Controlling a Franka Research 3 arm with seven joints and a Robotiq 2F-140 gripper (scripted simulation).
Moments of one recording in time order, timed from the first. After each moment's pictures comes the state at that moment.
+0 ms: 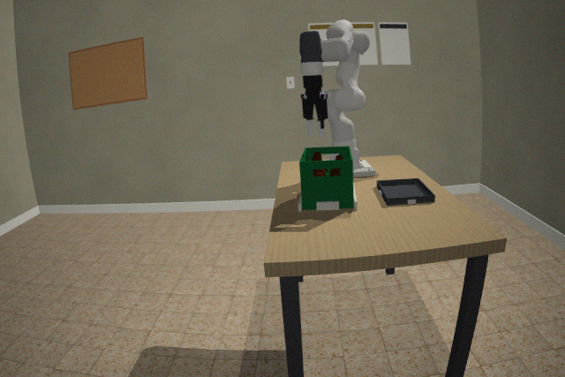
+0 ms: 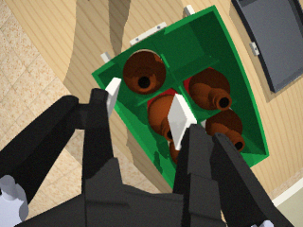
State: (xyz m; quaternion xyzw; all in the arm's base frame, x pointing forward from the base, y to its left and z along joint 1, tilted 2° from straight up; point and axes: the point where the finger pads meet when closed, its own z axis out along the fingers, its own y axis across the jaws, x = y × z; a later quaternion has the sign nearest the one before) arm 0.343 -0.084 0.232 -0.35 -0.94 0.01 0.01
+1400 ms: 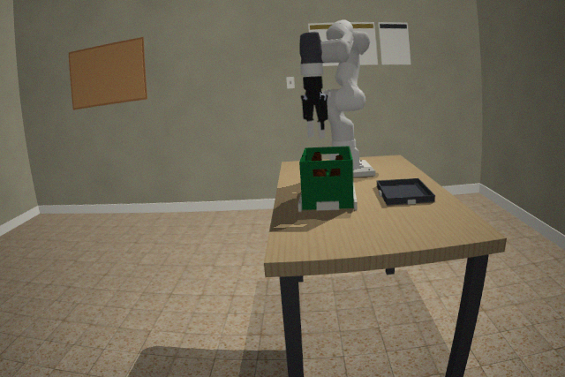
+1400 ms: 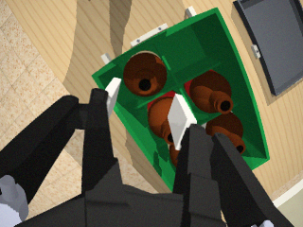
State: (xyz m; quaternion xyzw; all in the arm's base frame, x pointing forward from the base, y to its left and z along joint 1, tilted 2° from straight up) arm 0.341 -0.084 0.228 -0.35 -0.94 0.01 0.01
